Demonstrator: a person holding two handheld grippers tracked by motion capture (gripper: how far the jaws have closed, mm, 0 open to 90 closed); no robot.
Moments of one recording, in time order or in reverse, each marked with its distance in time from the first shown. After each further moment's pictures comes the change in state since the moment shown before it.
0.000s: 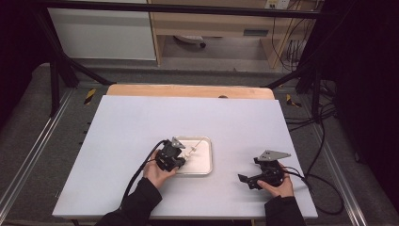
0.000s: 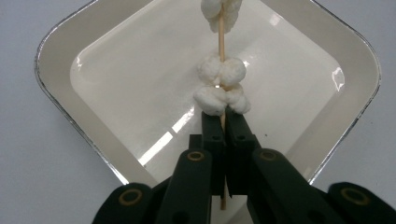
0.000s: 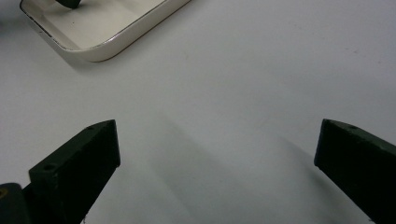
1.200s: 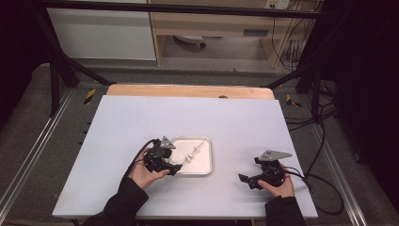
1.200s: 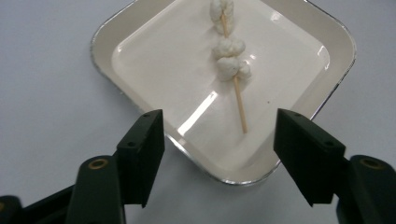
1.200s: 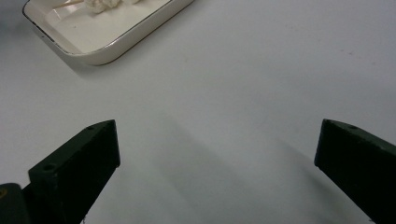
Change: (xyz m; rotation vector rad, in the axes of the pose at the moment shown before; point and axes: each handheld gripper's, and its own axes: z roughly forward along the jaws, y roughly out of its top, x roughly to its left) left arm 0.014 -0.013 -0.038 -0.025 -0.004 0.040; right arm 0.000 0.001 -0.003 -0.002 -0.002 0.016
